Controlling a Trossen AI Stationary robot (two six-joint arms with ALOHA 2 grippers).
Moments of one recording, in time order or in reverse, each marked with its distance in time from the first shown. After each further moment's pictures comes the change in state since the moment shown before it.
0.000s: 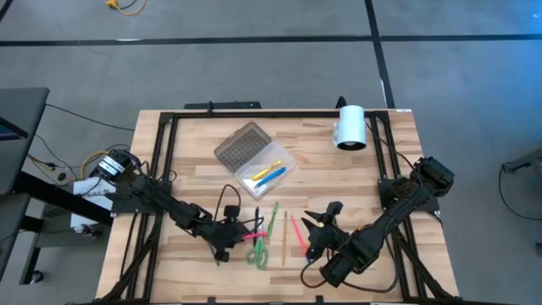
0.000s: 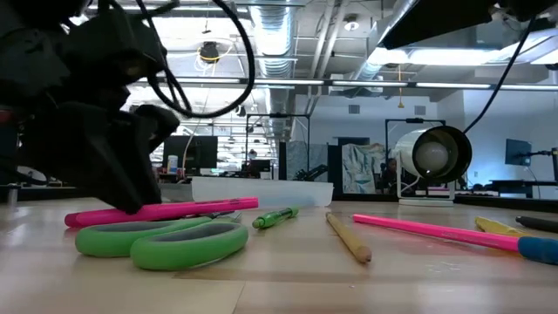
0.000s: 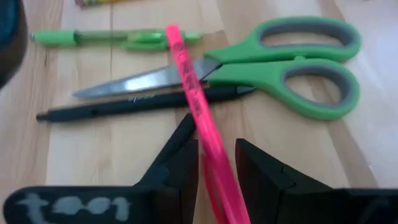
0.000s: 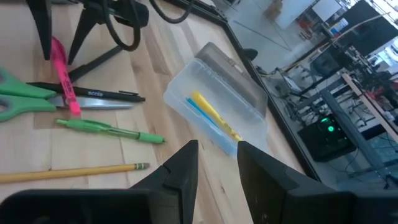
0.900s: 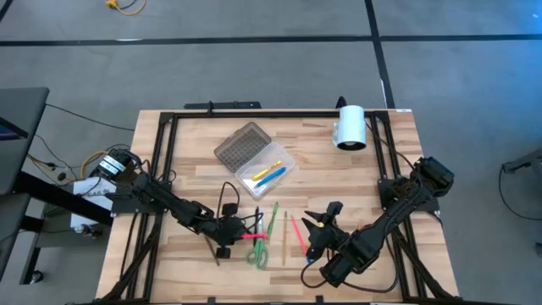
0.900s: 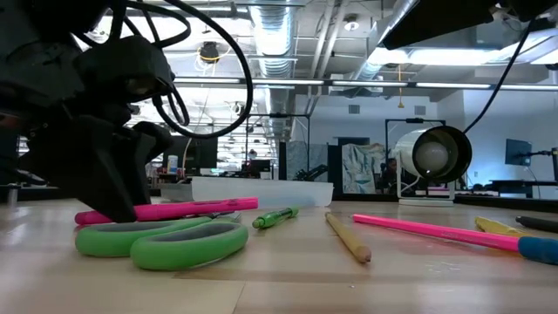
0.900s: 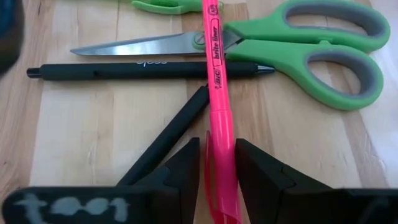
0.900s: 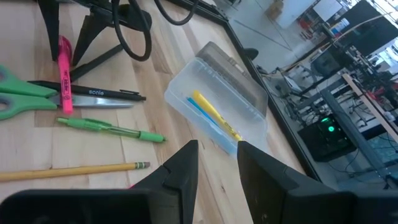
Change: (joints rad) left arm 0.031 0.000 0.000 -0.061 0.069 -0.107; right arm 0.000 0.000 0.000 -0.003 -0.003 0.000
